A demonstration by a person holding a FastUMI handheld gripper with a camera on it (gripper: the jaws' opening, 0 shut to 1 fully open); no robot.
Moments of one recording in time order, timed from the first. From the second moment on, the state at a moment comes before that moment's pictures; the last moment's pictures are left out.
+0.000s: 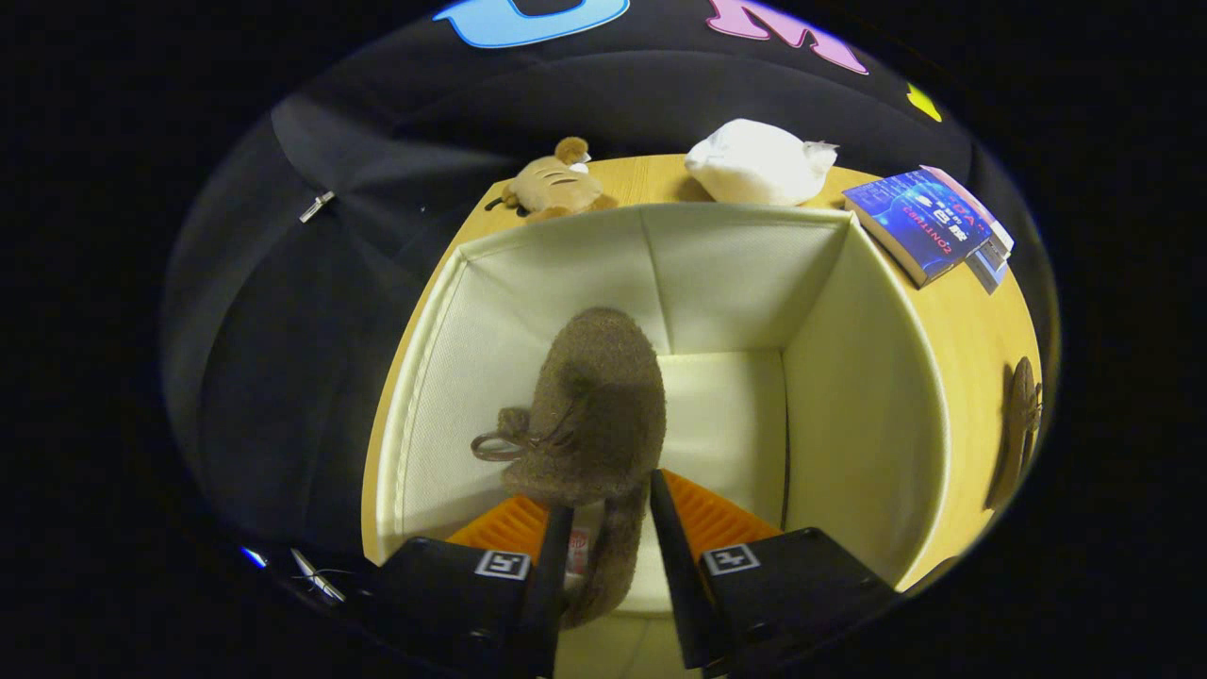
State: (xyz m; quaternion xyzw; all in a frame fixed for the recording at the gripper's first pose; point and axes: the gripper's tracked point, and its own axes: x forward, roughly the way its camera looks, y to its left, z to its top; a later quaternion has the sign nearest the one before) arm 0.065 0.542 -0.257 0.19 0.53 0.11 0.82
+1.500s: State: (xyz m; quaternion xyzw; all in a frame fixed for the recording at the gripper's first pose) arm -0.068 0.143 -0.222 0.14 0.38 0.04 0.91
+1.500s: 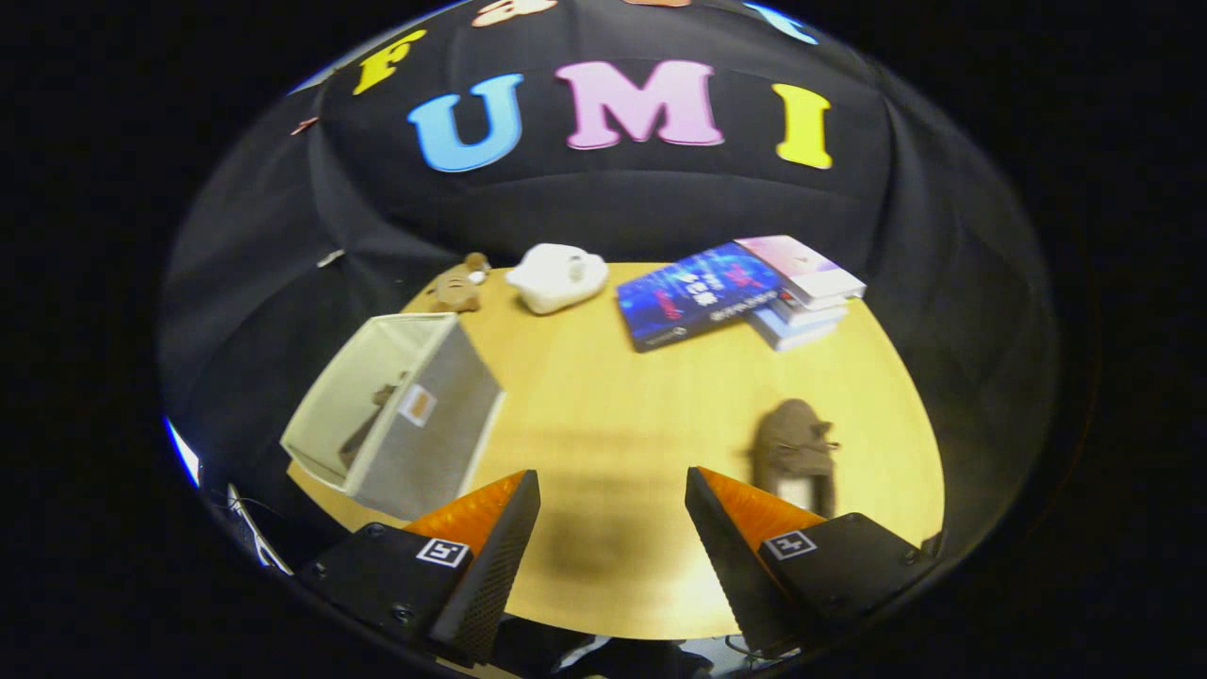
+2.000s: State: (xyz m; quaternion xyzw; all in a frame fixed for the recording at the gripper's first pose) arm -0.058 -0.015 -0.351 0.04 0.44 -0.06 0.89
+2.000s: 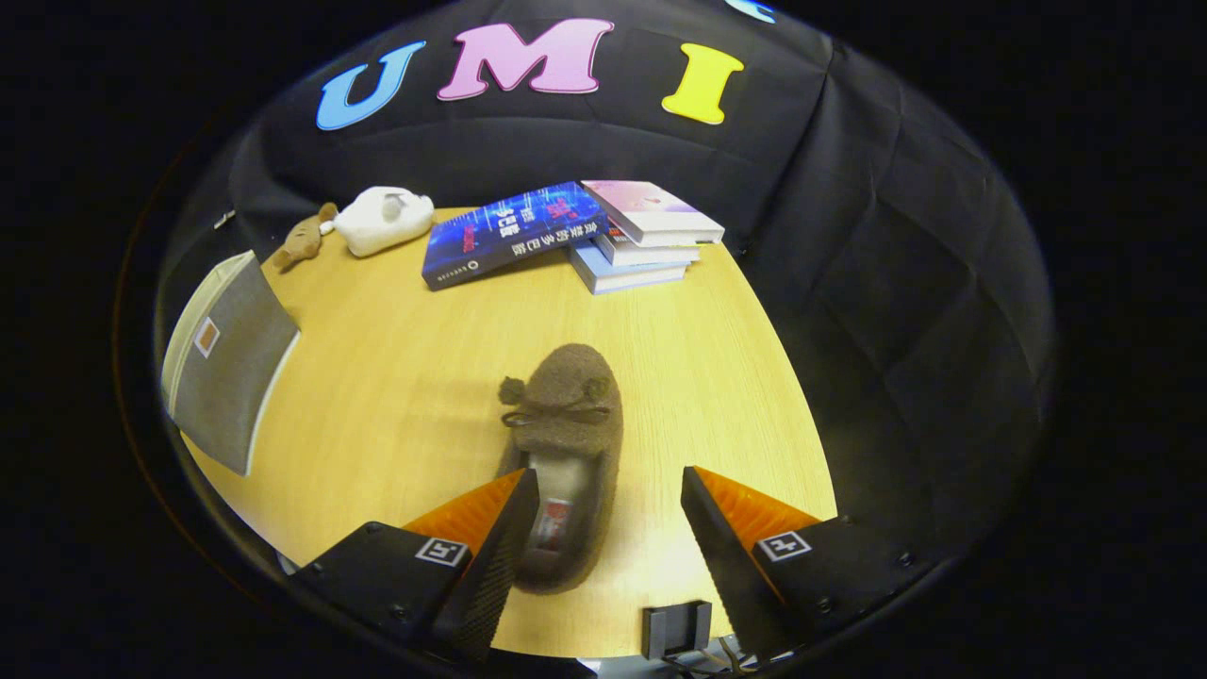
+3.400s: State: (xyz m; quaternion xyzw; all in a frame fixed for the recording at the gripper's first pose) arm -0.009 0.110 -0.218 0.12 0.40 -0.04 0.91
